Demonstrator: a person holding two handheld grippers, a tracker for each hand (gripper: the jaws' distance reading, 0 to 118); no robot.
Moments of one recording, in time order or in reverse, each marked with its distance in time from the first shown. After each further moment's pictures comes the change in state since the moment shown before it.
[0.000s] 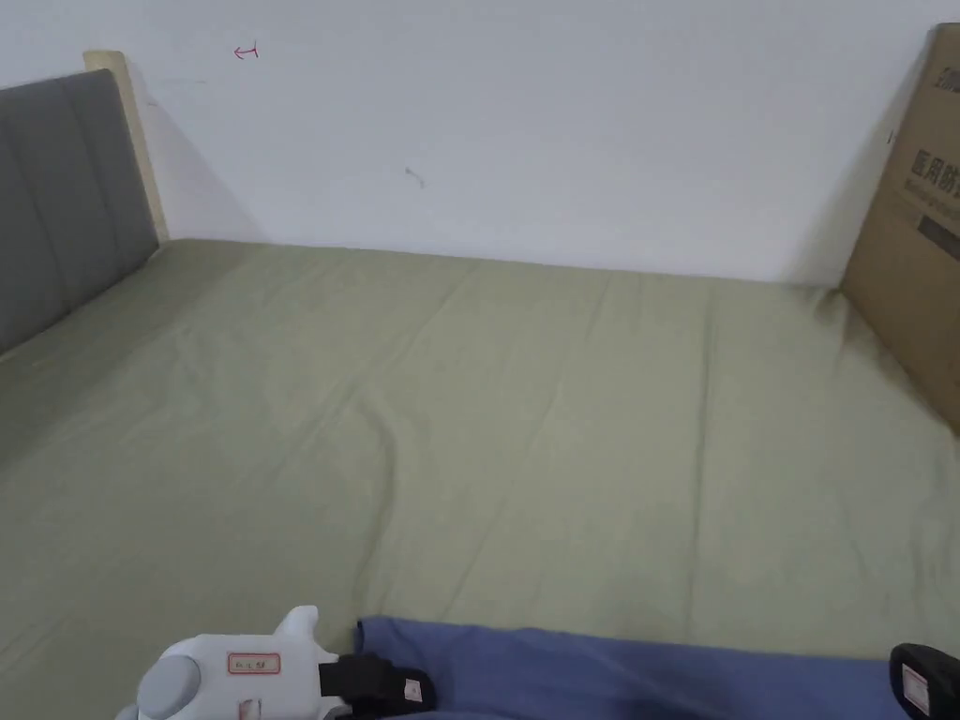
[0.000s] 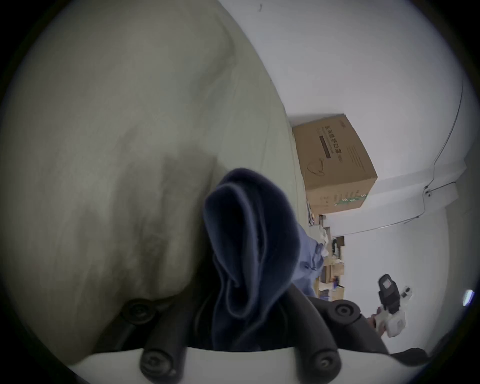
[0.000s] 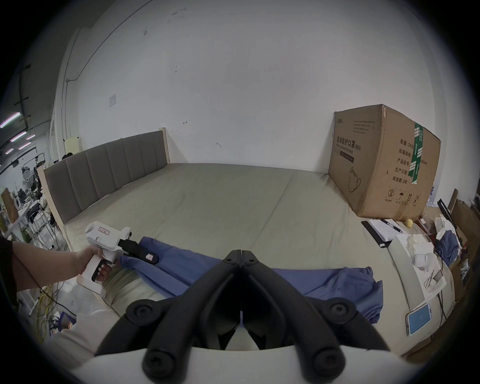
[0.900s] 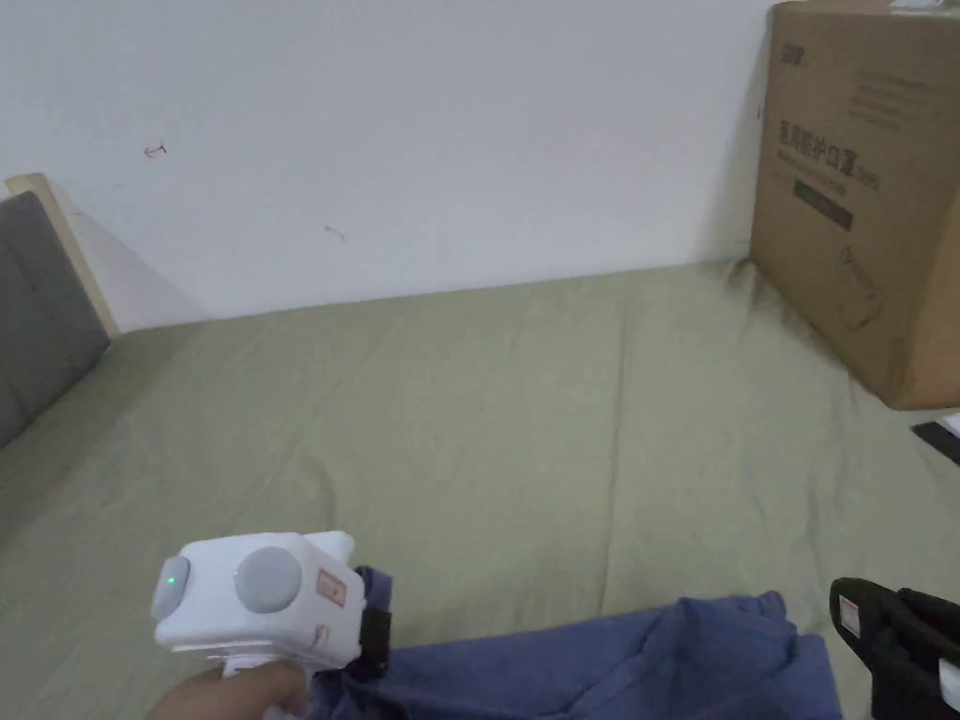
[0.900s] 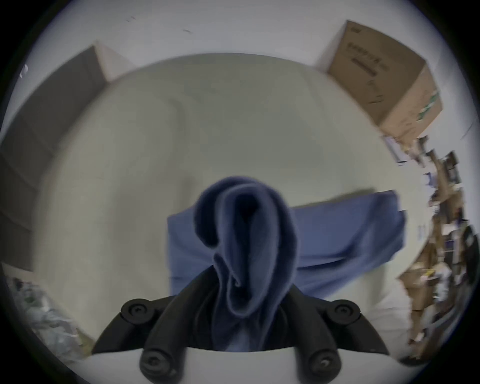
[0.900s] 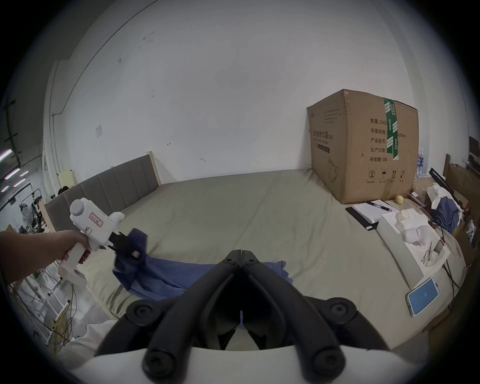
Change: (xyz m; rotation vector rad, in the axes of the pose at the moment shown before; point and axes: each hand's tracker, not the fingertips) left arm 0.220 -0.030 -0.032 -0.113 0.611 -0.491; right arm 0.069 -0.018 0.045 0.068 -0.029 -0.171
